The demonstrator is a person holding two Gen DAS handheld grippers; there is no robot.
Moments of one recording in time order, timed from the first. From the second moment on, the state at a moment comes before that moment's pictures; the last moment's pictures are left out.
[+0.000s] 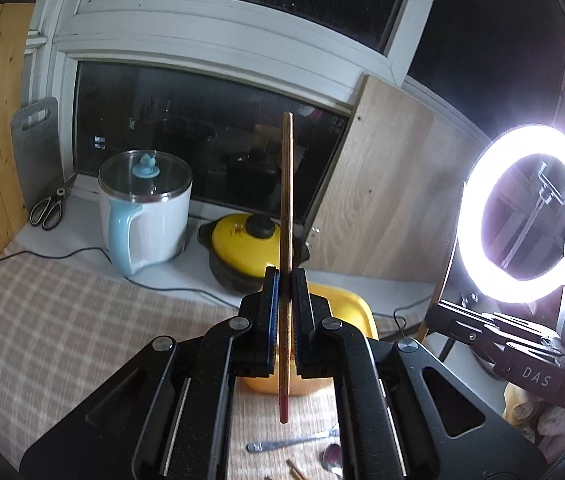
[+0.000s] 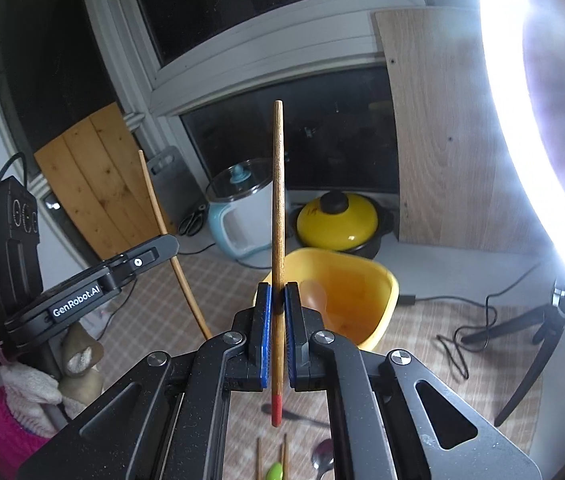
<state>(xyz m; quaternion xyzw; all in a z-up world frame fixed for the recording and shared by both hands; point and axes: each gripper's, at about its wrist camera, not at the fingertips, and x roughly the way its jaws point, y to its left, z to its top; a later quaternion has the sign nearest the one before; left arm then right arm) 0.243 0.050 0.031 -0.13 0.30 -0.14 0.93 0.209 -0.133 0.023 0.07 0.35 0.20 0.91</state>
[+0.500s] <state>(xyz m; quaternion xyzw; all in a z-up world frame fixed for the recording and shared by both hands) 0.288 0.049 0.037 -0.15 0.29 -0.14 0.94 0.238 -0.147 0.040 0.05 0.31 0.15 0.94</state>
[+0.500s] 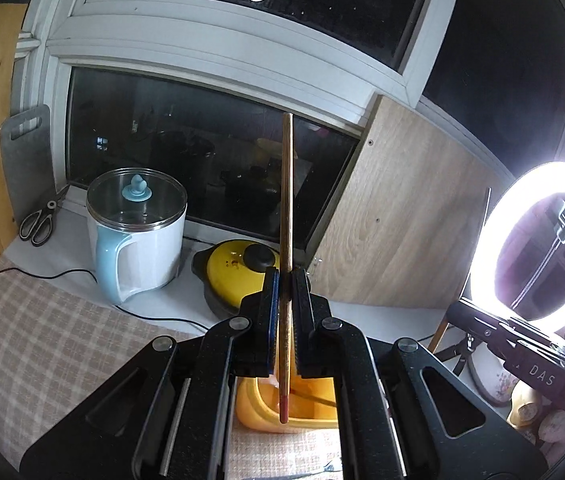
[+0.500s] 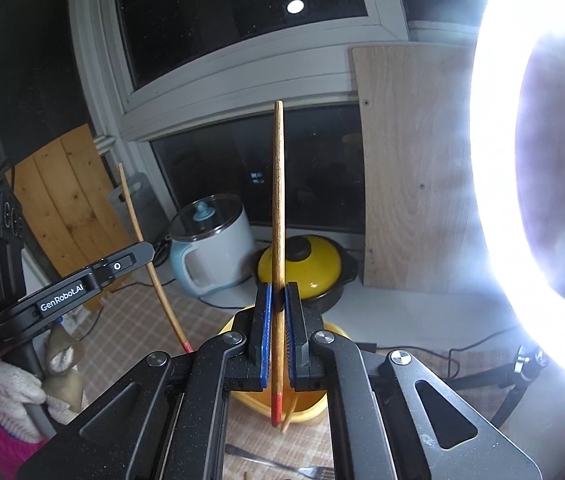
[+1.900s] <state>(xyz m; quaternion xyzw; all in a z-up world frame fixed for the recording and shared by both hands) 0.299 0.005 -0.030 -0.11 0.37 -0.15 0.91 0.265 -0.152 -0.047 0.06 0.40 0.15 0.90</state>
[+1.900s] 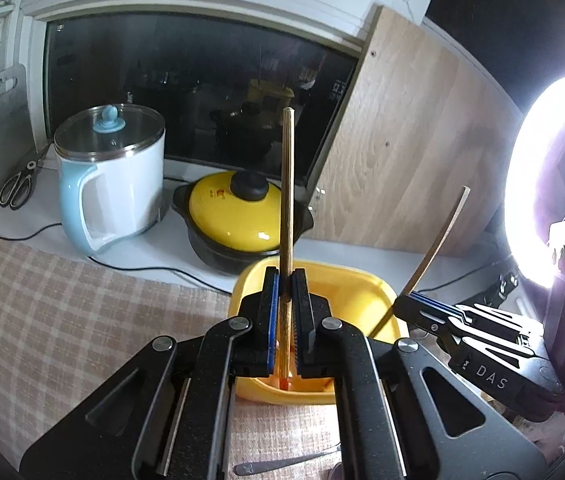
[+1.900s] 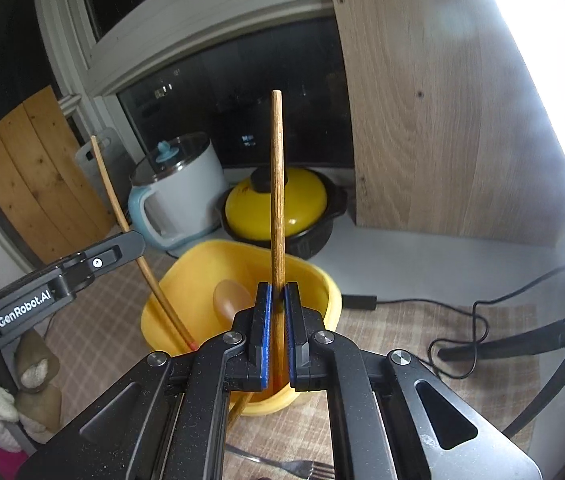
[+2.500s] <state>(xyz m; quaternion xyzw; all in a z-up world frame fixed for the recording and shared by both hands) 0.282 0.006 -0.031 -0.11 0.38 -0.15 0.91 0.261 -0.162 -0.049 0.09 0.42 0.15 0.89</state>
